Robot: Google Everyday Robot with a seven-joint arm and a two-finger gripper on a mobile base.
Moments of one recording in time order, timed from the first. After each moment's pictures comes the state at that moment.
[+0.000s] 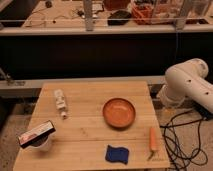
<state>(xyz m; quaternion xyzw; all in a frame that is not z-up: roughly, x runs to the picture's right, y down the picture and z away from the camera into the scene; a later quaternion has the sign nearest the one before) 0.285 0.098 0.673 -0.28 0.02 0.02 0.96</state>
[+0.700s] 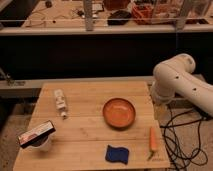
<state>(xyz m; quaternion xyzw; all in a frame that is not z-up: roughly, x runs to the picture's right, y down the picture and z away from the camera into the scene) 0.225 0.073 0.671 -0.27 0.02 -0.02 0.96</state>
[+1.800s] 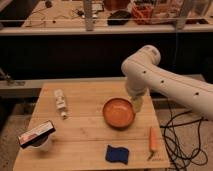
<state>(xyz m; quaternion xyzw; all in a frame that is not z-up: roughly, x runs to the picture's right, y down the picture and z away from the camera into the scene) 0.128 0.043 0.677 -0.25 -0.01 -0.12 0.96</state>
